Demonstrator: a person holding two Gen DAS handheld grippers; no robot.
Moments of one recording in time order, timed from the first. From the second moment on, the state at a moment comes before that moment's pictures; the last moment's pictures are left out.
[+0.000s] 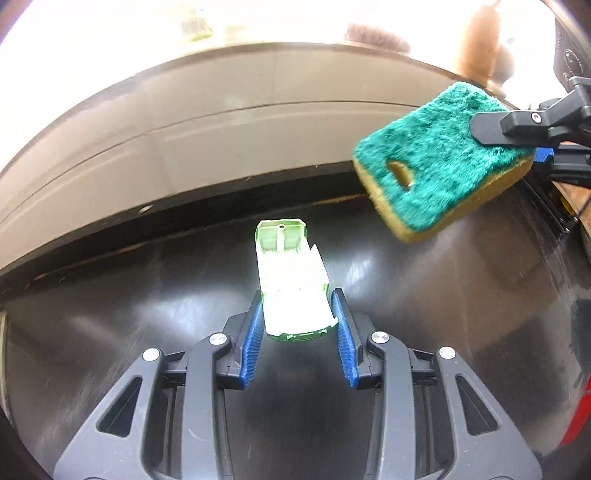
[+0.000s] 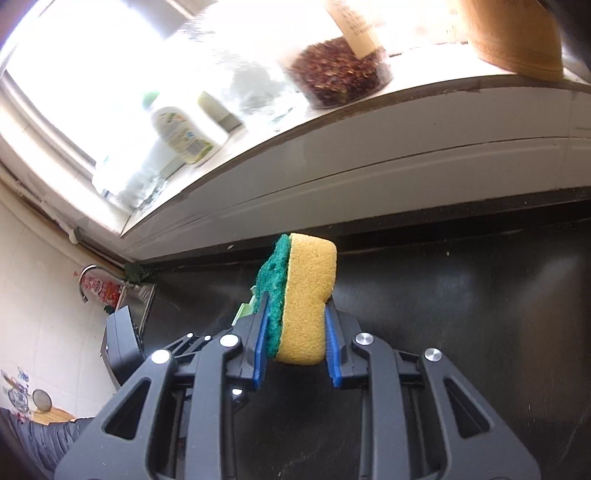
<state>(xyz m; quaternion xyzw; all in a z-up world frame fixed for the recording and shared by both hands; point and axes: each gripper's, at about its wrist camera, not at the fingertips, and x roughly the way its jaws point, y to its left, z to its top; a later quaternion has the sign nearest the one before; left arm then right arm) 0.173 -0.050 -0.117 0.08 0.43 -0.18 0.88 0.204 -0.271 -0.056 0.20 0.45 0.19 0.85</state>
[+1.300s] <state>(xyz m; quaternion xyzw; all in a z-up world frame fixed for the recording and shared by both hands) -0.219 0.259 -0.049 -0.08 0.37 0.24 0.89 -0.036 0.150 -0.036 -0.06 0.46 0.55 0.69</state>
